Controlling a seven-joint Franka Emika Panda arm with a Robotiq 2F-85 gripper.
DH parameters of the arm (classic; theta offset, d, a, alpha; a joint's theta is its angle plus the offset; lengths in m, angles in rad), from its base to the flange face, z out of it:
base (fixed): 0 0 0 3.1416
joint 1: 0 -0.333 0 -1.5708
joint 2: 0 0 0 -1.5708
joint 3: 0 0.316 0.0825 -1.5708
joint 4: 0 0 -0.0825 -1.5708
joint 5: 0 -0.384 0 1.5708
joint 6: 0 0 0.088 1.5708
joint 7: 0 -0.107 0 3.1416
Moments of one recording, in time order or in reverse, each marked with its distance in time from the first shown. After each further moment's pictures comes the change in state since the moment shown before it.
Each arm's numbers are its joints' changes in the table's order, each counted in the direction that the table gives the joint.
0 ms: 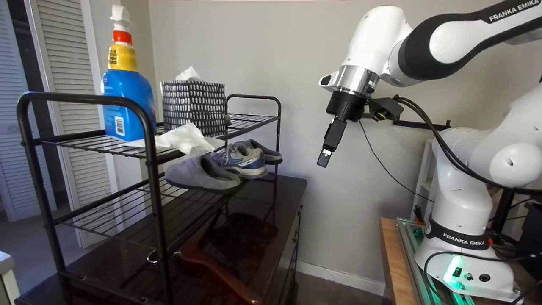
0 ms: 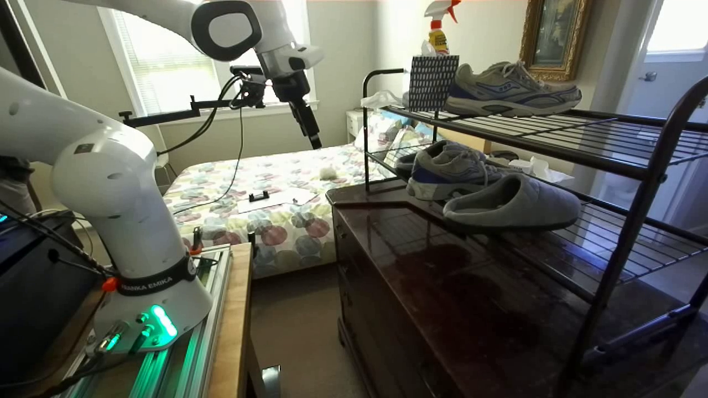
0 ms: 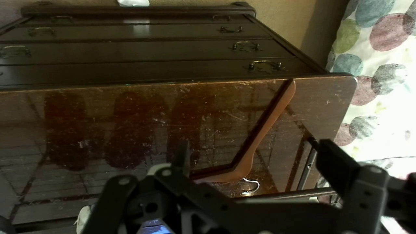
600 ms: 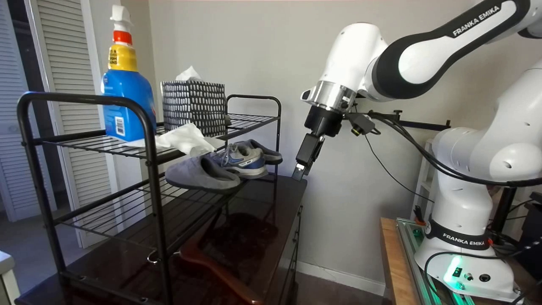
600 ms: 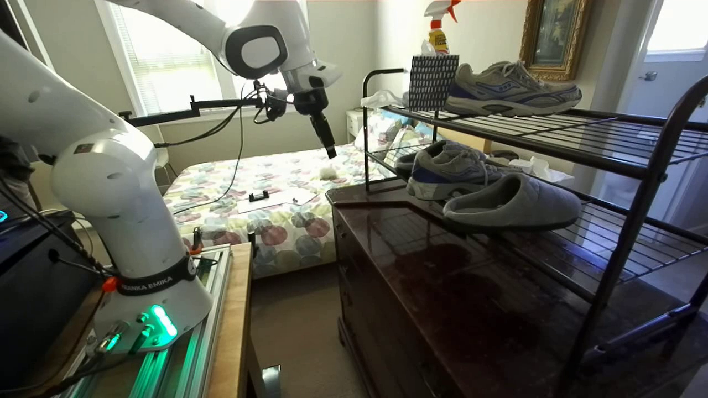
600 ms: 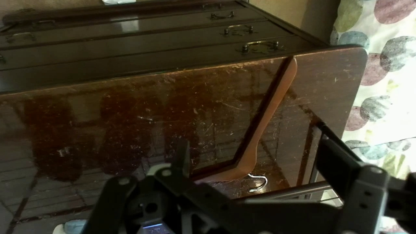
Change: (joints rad) arm 0.003 -0.243 0.039 -0.060 -0.015 -0.196 -0.107
